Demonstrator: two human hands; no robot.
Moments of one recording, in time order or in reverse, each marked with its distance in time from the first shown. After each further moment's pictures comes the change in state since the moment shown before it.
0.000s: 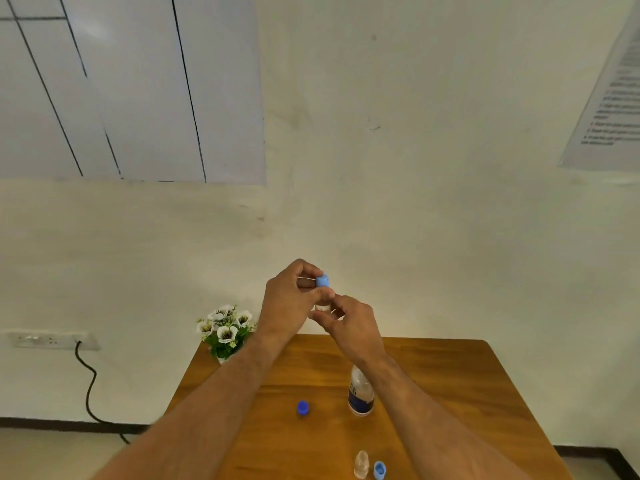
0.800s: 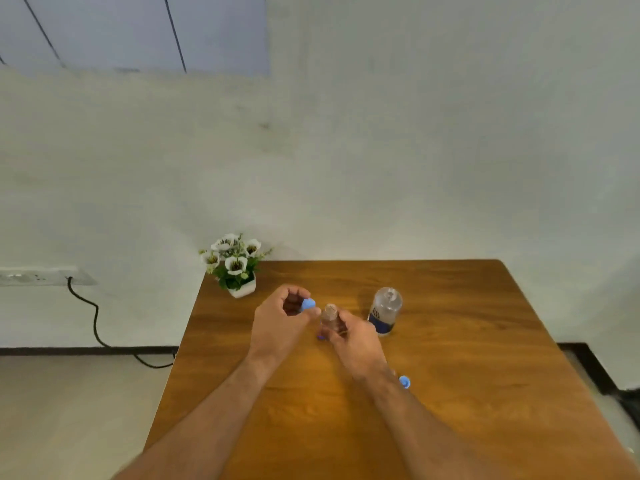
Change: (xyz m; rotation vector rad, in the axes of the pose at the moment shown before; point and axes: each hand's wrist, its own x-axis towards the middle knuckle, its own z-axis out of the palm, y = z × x) left_hand -0.088 -0.148 -0.028 0.038 -0.120 -0.331; right_hand -0.099 0.078 0.105 -0.038 -0.192 0.386
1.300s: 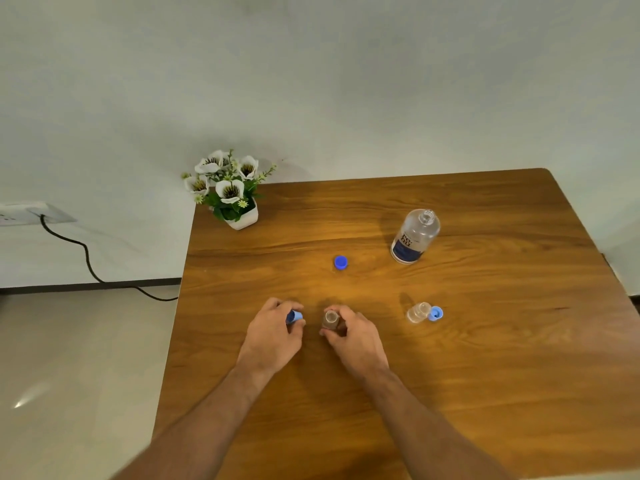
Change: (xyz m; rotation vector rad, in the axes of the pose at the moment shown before) left_hand -0.039 -0.146 -0.010 0.589 -0.321 -0.088; right_hand -0.038 0.080 0.109 -0.103 -0.100 0.226
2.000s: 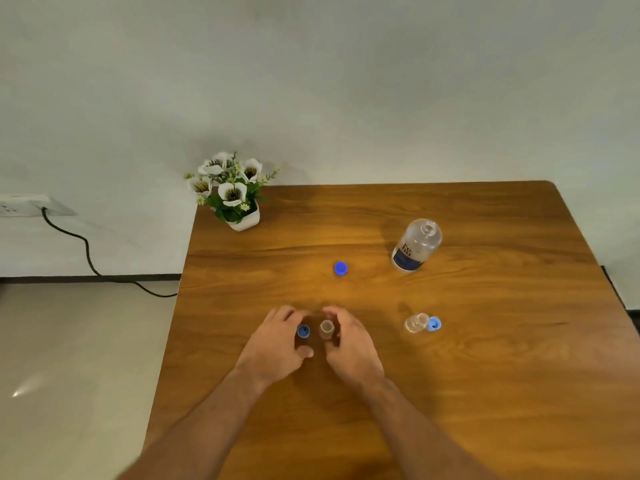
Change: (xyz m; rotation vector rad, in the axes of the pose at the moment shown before) left_hand 0.006 -0.001 0.010 0.188 -0.196 0.087; right_hand -0.001 -0.012 -0.008 -0.042 -0.066 -0.010
